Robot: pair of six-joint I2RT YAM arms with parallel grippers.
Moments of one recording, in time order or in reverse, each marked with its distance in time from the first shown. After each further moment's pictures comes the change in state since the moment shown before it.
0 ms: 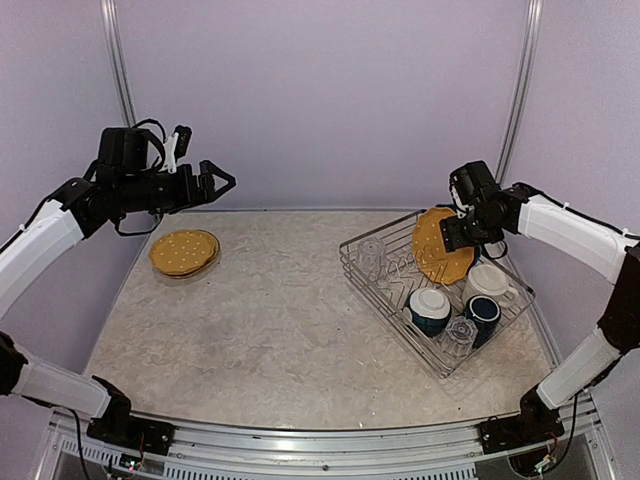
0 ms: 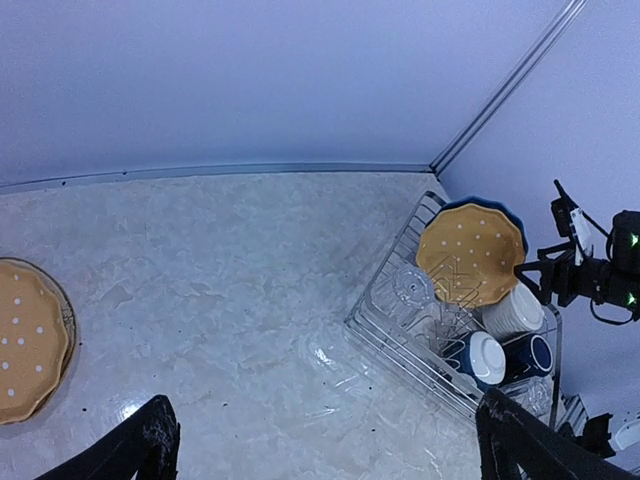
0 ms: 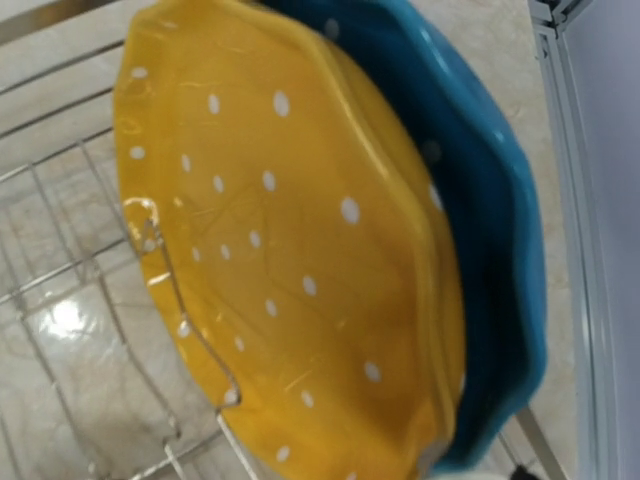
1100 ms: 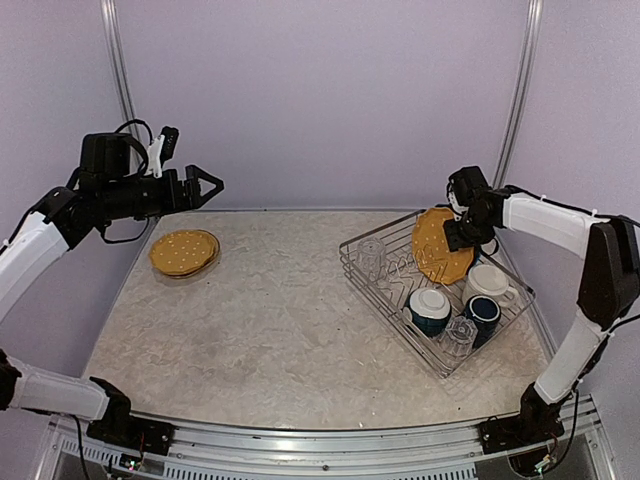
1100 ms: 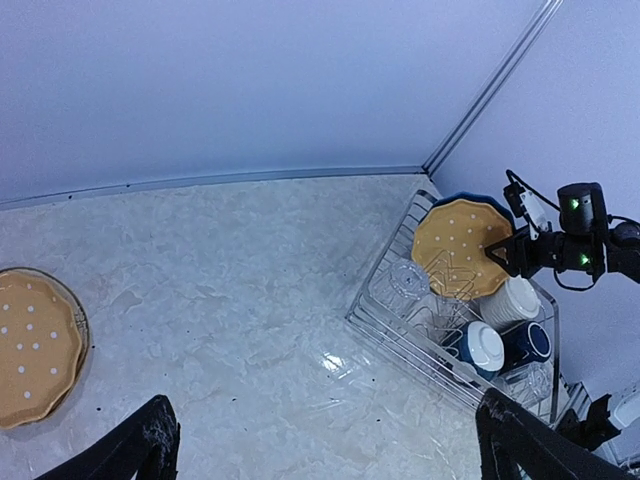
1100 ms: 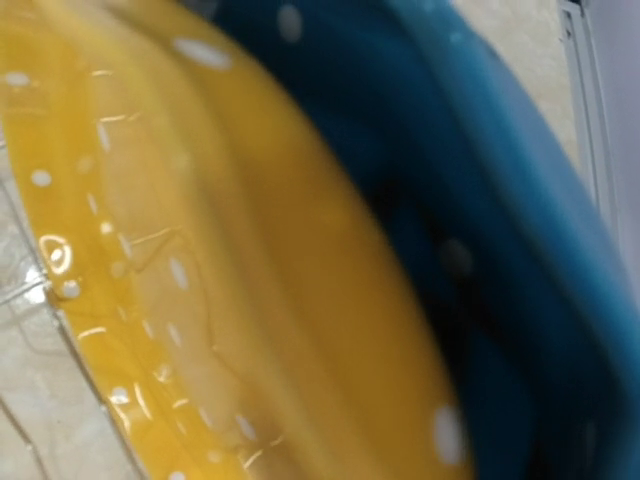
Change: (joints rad) left arm 0.034 -0.095 -0.063 -0.014 0.032 0.056; right arm -0.094 0.190 0.058 0.082 -0.066 -0.081
